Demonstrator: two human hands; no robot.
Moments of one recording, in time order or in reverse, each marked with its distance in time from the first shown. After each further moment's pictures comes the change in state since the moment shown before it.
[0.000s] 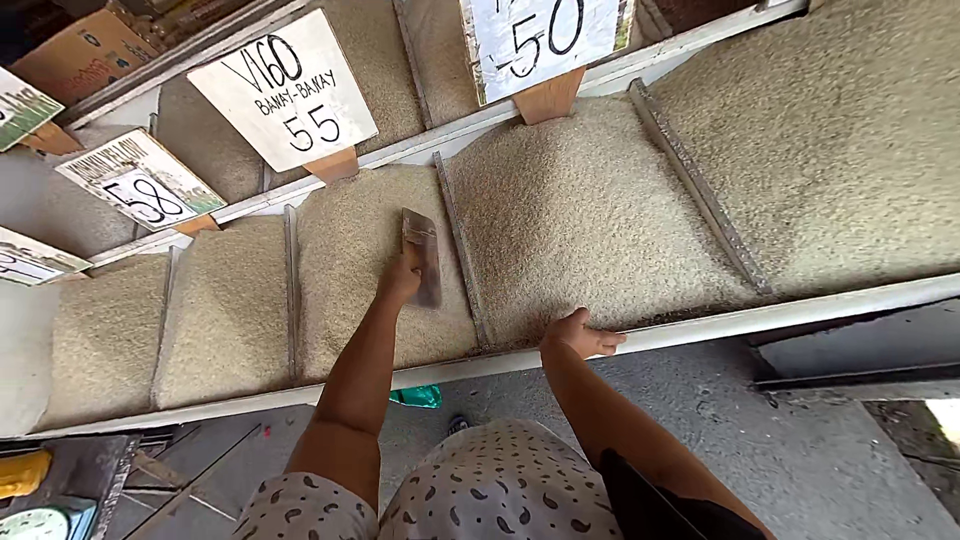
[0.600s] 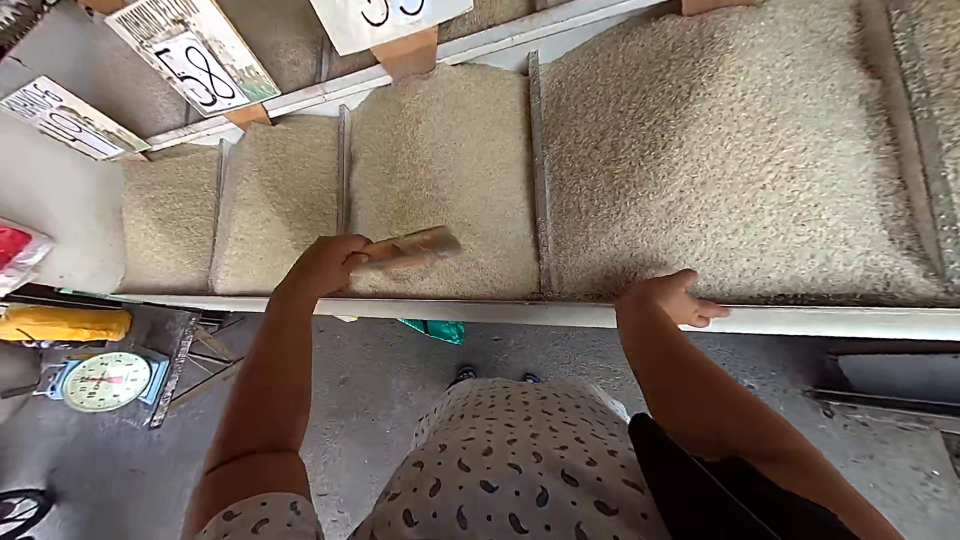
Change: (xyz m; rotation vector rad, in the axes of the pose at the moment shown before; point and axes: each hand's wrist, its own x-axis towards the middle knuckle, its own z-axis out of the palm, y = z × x) left_hand -0.127 -0.208 -0.108 0.131 0.080 0.491; right_hand 0.003 0.014 0.008 0.013 0.024 -0.087
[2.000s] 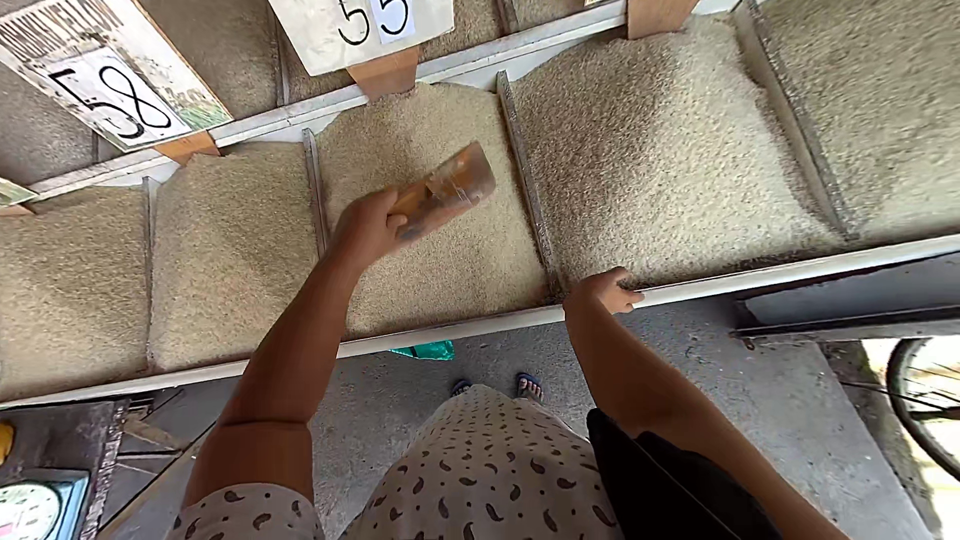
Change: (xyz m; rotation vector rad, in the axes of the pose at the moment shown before) left_hand 0.111 -0.009 -0.015 -0.013 0.023 0.029; right_hand -0.103 0.026 0.031 -0.008 0.062 0.139
